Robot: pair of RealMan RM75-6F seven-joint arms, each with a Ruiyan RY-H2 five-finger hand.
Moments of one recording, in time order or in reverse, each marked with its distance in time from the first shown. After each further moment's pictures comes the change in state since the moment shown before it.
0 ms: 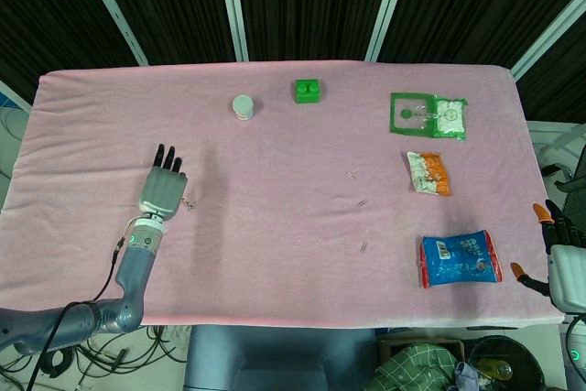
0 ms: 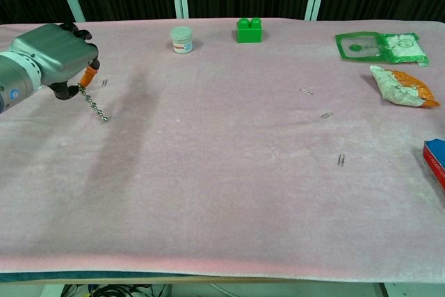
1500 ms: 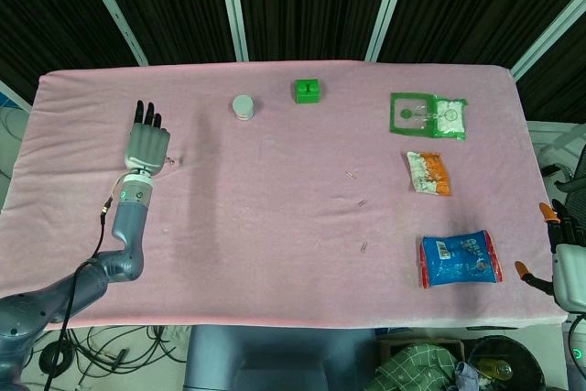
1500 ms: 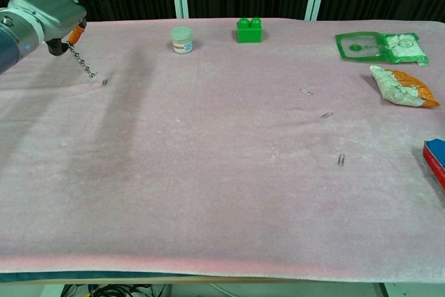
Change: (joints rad) left arm -0.108 -0.116 -0.105 0.532 0.028 -0.218 -0.126; right arm -0.002 -0.005 0.012 0.008 0.026 -0.003 -0.002
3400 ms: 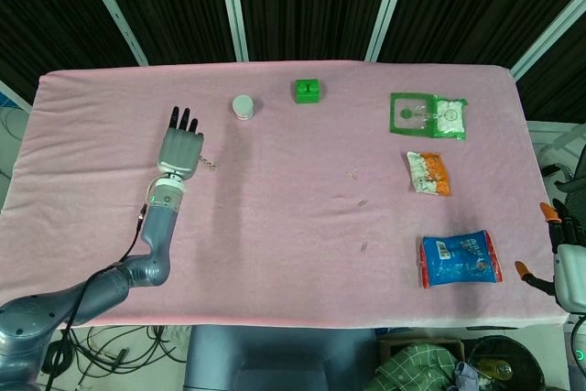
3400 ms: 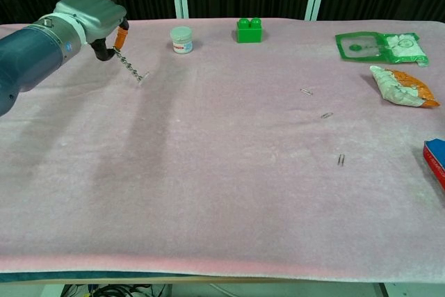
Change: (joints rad) left arm -0.003 -0.030 -0.155 -0.184 0.025 0.002 -0.053; right arm -0.003 0.008 -0.001 -0.008 -0.013 0.005 0.017
